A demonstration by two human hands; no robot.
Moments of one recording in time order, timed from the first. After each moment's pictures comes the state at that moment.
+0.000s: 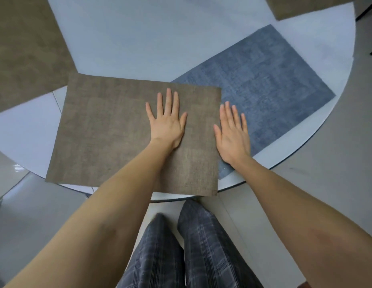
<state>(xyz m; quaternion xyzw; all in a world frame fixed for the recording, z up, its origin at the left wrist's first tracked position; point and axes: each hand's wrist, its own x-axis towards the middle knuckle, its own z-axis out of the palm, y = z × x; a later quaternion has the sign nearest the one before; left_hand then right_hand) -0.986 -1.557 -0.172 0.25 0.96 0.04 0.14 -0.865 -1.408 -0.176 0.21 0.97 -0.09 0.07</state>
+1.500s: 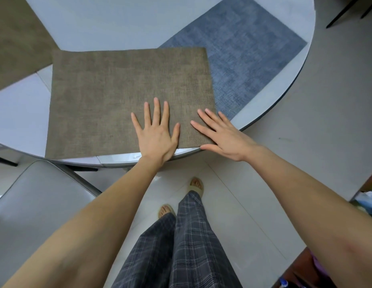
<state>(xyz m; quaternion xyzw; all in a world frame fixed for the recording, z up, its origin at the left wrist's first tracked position) -0.880 -1.658 -0.184 0.31 0.95 0.06 0.06 -0.756 -1.474 -0.159 -0.02 0.98 -0.09 0.14</state>
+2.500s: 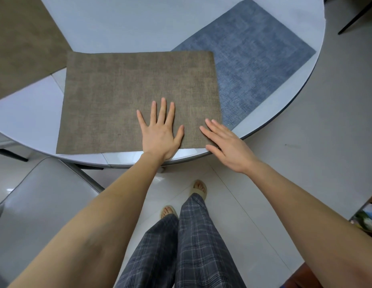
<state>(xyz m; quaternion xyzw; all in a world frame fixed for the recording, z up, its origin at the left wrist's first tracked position) -0.895 -1.658 -0.177 0.34 0.94 0.03 0.07 -0.747 -1.492 -0.158 0.06 0.98 -0.20 0.08</state>
